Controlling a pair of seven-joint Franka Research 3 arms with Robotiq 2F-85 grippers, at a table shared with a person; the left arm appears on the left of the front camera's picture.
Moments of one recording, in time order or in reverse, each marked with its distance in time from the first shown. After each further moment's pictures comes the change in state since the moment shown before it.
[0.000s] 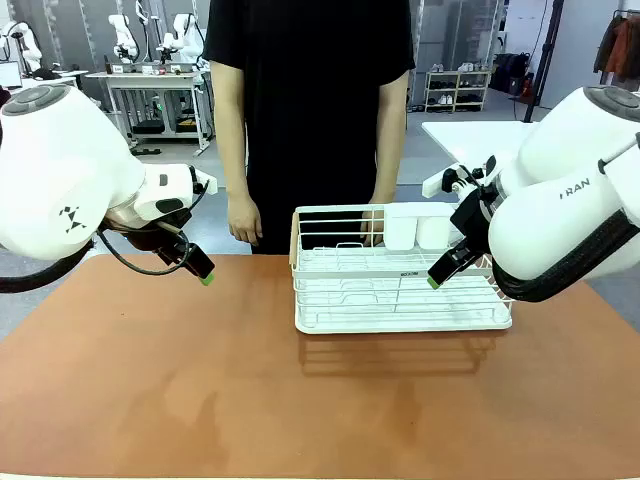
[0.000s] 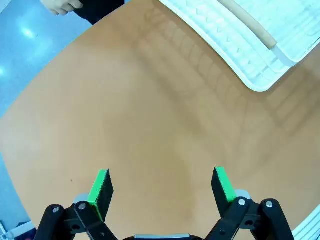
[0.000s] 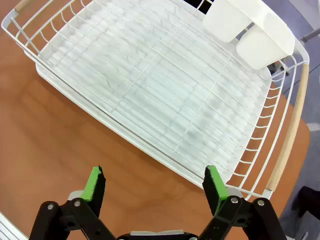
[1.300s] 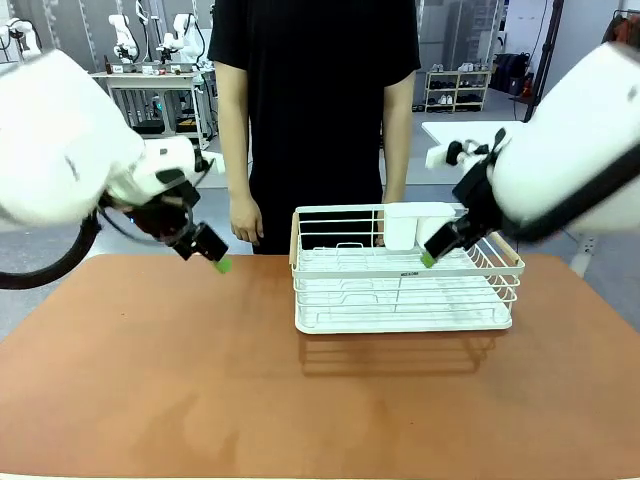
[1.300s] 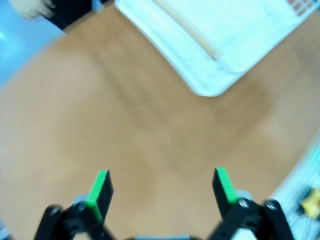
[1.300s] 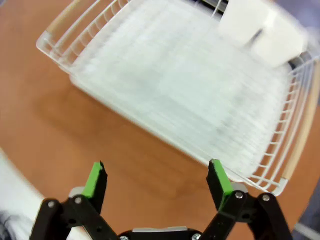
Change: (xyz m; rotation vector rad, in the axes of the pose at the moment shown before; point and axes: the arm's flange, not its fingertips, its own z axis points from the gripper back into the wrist) left arm 0.023 -0.016 0.044 -0.277 -0.008 0.056; right arm 0.026 -0.004 0.052 0.201 -0.018 -0.098
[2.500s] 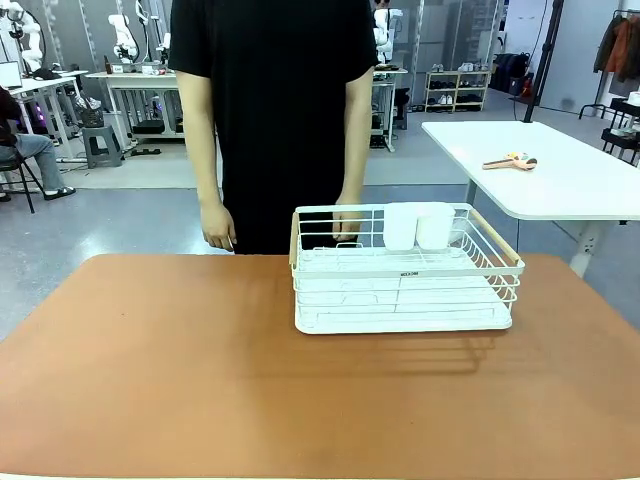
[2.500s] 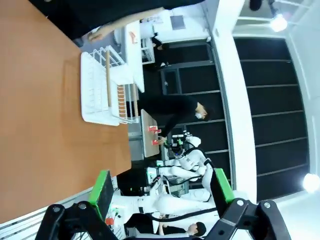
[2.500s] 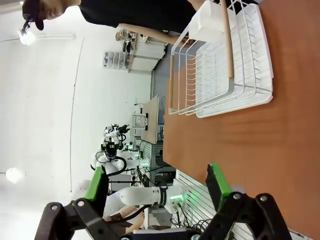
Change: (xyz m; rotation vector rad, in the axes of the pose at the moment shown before) left arm -0.296 0.229 0.244 -0.834 -0.571 0.964; right arm -0.243 -0.277 0.179 0.839 -0.399 -0.979
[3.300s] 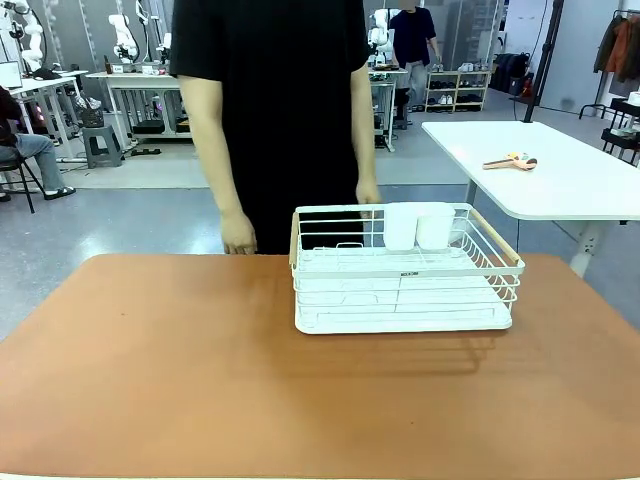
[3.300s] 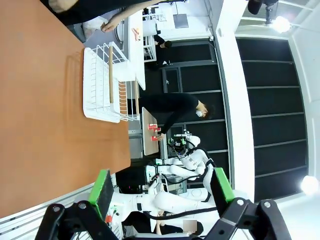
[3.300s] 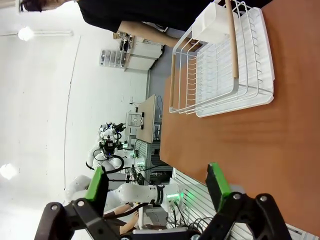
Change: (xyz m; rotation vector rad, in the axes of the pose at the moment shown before) left arm -0.005 0.007 0.005 -0.006 -0.004 0.025; right arm -0.004 0.022 0.008 -0.018 0.003 0.035
